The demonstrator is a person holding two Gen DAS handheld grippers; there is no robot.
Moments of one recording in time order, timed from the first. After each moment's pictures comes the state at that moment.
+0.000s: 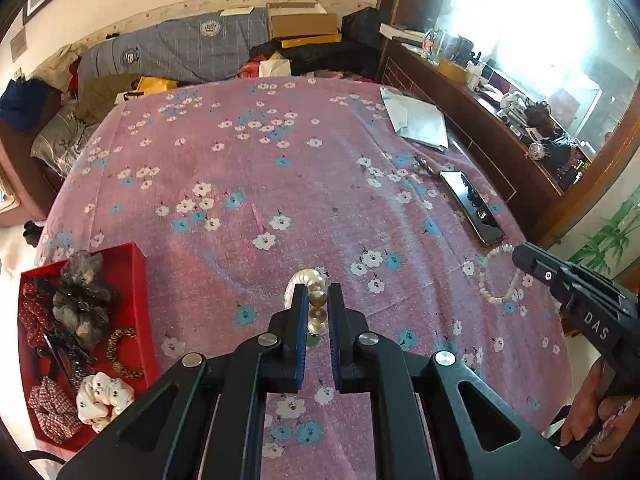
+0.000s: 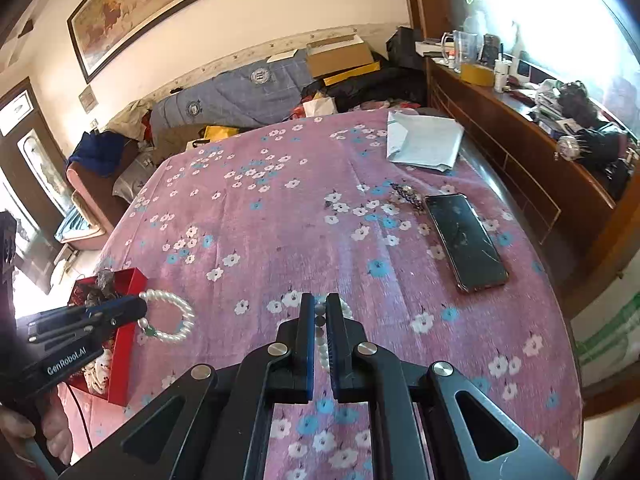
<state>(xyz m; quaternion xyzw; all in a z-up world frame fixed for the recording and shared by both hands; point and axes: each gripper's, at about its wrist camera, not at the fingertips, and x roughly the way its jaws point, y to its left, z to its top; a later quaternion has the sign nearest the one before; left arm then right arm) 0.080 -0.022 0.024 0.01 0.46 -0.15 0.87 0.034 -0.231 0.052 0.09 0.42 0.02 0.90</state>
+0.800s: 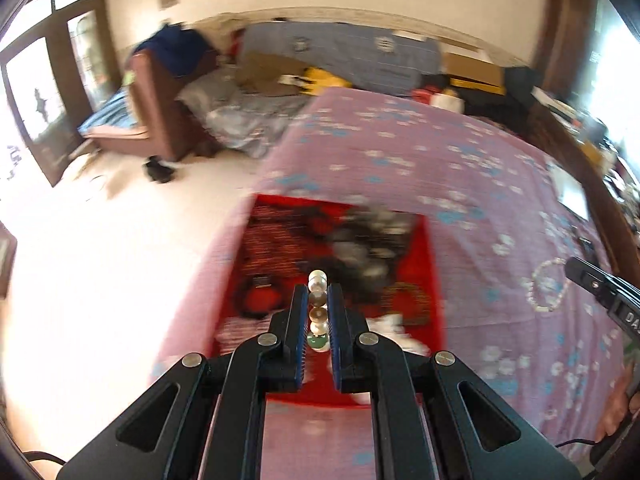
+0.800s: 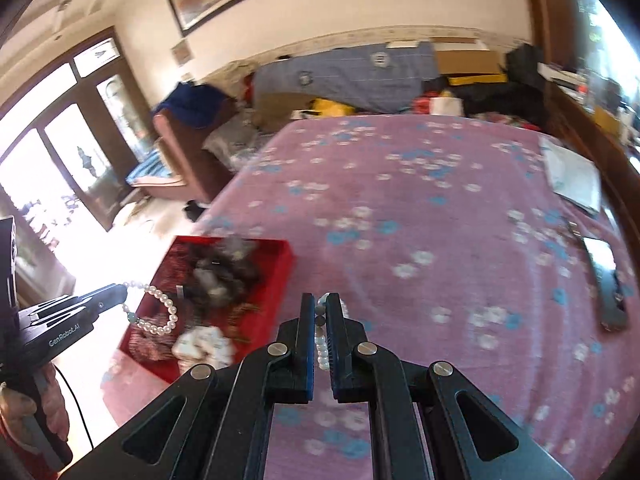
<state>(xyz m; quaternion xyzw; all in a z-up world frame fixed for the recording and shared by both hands) 0.006 0.236 0.042 -0.06 0.44 0.10 0.89 0.056 -0.028 0.051 0.05 0.42 0.22 0.88</state>
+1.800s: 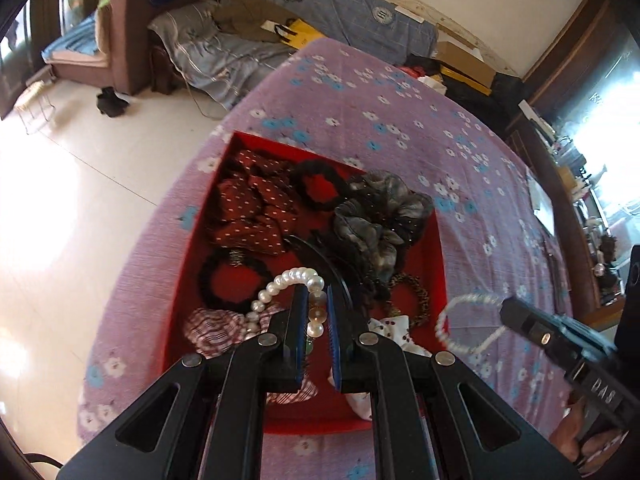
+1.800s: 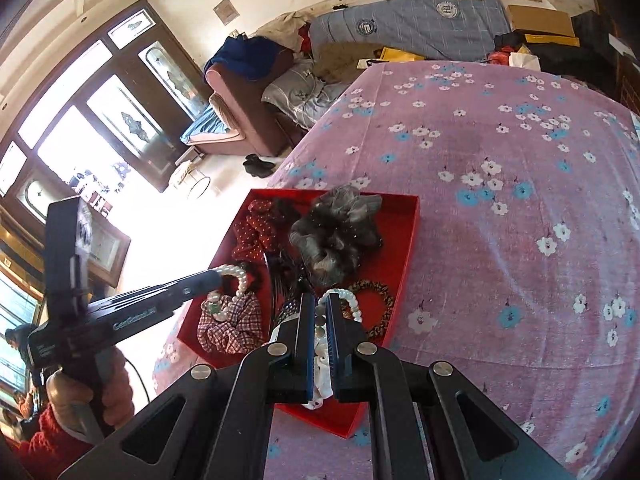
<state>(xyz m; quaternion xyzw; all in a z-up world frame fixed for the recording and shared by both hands) 0.052 0.285 -0.024 -0.19 0.49 0.00 0.85 0.069 0.062 0.013 0.07 0.49 0.31 0.81</state>
